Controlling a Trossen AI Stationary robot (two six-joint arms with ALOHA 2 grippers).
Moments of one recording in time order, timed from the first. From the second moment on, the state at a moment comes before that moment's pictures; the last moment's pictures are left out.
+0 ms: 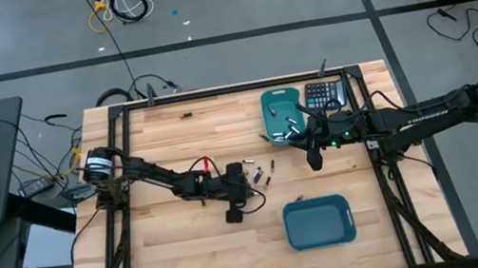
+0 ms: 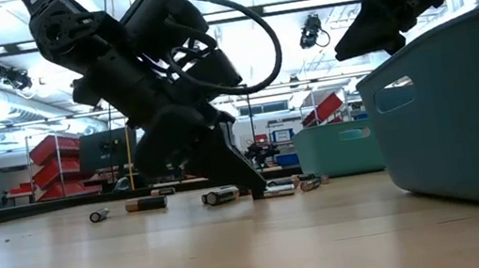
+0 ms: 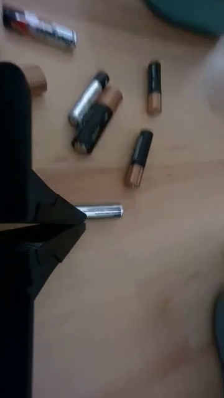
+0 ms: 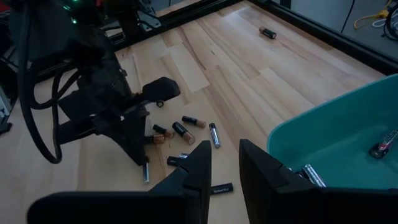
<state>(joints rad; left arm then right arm) -0.14 1.89 0.88 0.26 -0.09 0.10 -0.04 0.92 0.52 -0.08 0.18 0.37</state>
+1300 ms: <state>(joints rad) -0.18 1.76 0.88 0.15 -0.41 0.18 0.04 1.28 0.79 -0.22 0.19 0.39</state>
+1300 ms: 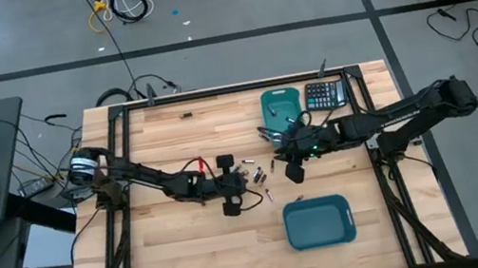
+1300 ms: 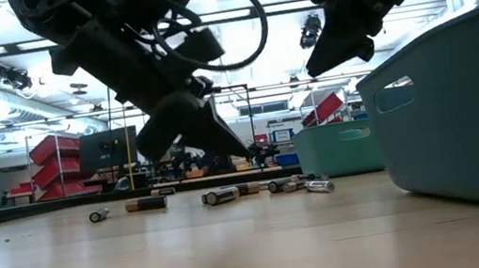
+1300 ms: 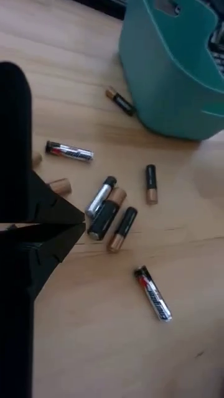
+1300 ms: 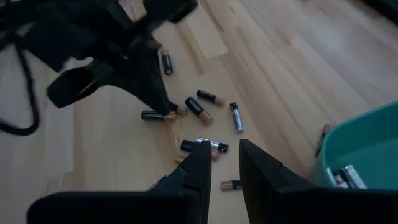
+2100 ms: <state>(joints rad) -0.35 1.41 0.88 -0.28 -0.56 0.12 0.20 1.69 1.23 -0.73 0.18 0.82</state>
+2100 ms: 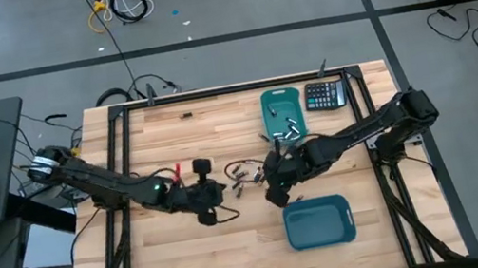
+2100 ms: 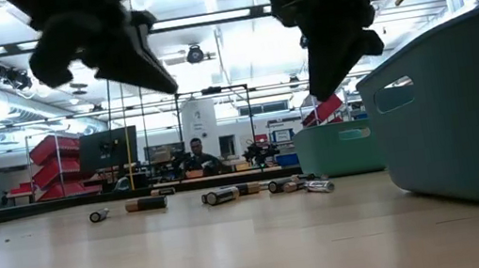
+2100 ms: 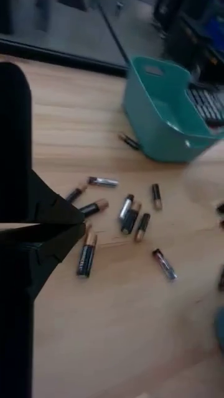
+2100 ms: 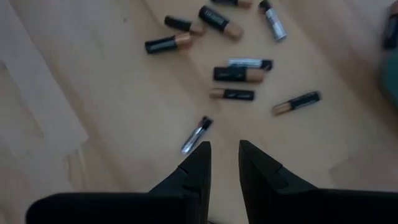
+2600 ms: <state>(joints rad) -0.67 1.37 0.88 -0.58 -1.02 -0.37 0.22 1.88 1.34 -0.72 0.14 0.90</state>
